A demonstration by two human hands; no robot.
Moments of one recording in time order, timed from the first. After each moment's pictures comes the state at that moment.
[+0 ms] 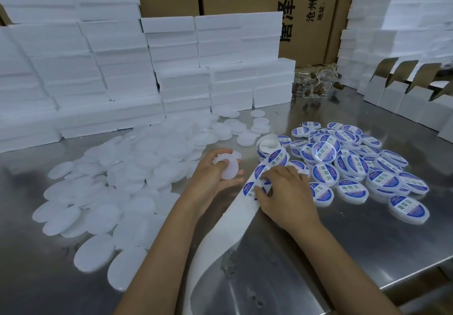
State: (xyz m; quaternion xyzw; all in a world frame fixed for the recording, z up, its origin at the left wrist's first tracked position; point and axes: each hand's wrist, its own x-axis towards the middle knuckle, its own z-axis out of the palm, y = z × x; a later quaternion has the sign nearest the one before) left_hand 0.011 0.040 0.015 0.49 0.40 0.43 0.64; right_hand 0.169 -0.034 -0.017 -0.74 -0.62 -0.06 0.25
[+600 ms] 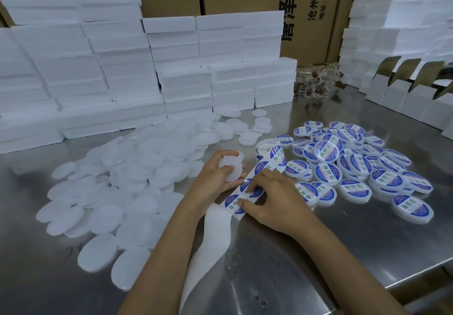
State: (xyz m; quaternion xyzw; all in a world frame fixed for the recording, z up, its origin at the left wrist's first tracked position) left_hand 0.010 0.046 0.005 0.54 0.40 0.39 0.63; right_hand 0.158 -0.037 -0.013 -0.65 -0.70 0.04 0.30
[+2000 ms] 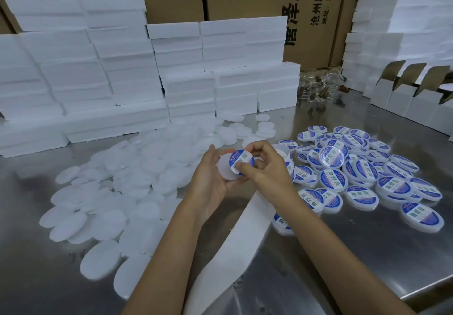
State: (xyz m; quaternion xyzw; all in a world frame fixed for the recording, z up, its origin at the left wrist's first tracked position) left_hand 0.006 0.041 0.026 0.36 0.33 0.45 0.75; right_hand 0.133 -0.004 0.026 -0.50 -0.50 0.34 0.62
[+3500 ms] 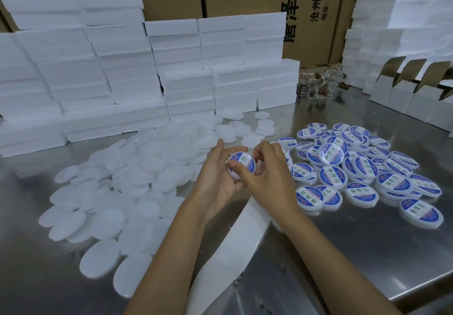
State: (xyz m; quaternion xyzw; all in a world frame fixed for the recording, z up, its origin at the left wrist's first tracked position) left_hand 0.014 0.028 0.036 0.38 0.31 0.43 0.76; right_hand 0.135 0.000 0.003 -0.65 -0.57 0.04 0.51
